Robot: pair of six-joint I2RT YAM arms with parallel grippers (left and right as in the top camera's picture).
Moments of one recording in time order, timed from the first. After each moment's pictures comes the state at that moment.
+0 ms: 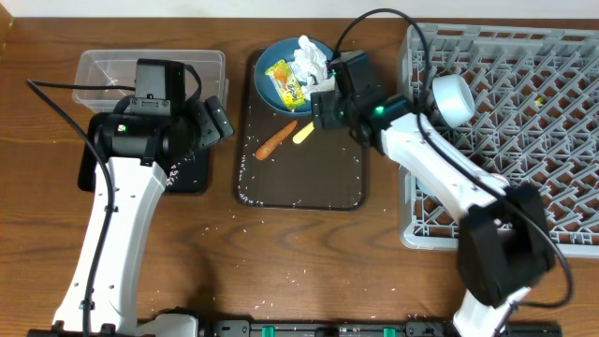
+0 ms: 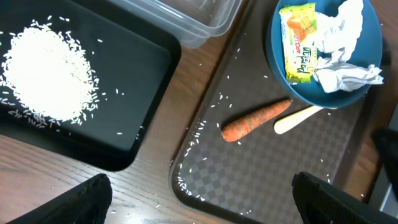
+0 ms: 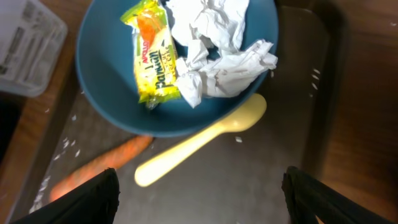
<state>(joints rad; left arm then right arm) -0.08 1.42 1.36 -0.99 0.02 -0.54 0.50 1.89 1.47 -0.45 0.02 0.32</state>
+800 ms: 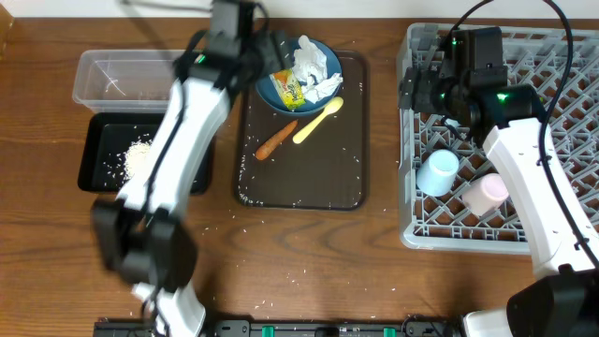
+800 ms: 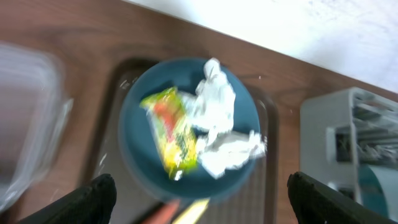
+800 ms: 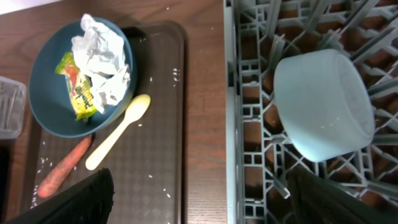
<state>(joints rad) -0.26 1.94 1.80 -0.68 0.06 -0.51 0.17 1.62 1.48 -0.76 -0.07 0.32</state>
